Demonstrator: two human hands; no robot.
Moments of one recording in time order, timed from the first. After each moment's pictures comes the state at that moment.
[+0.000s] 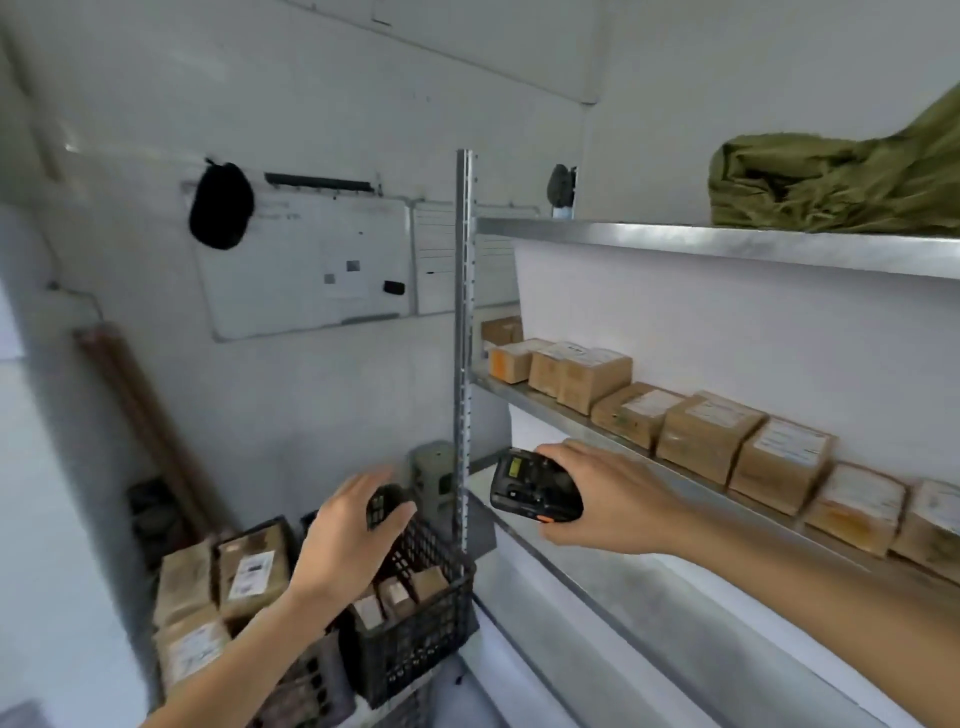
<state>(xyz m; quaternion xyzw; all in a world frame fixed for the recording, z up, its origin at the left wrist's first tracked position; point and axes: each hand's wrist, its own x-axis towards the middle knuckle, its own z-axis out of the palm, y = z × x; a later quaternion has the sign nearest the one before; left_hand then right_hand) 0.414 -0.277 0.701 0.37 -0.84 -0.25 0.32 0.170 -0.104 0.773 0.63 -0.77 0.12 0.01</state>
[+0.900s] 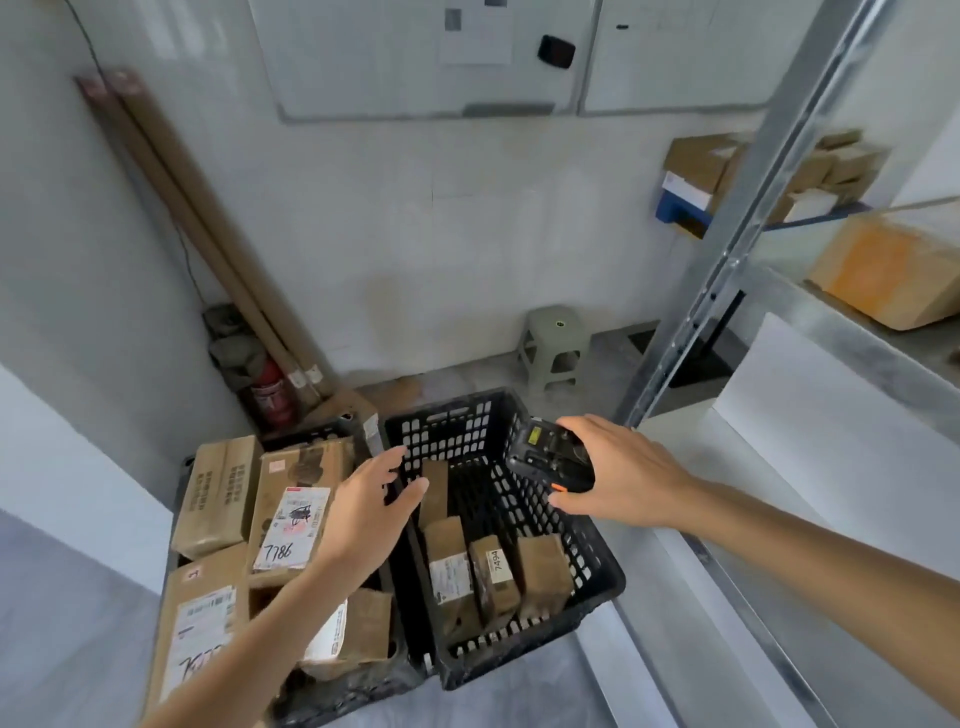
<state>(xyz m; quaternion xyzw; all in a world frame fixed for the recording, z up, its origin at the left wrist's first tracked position) 0.329 -0.698 0.435 0.56 -0.70 -0.37 0.23 0.047 -0.621 0.517 0.67 -0.73 0.03 -0.16</state>
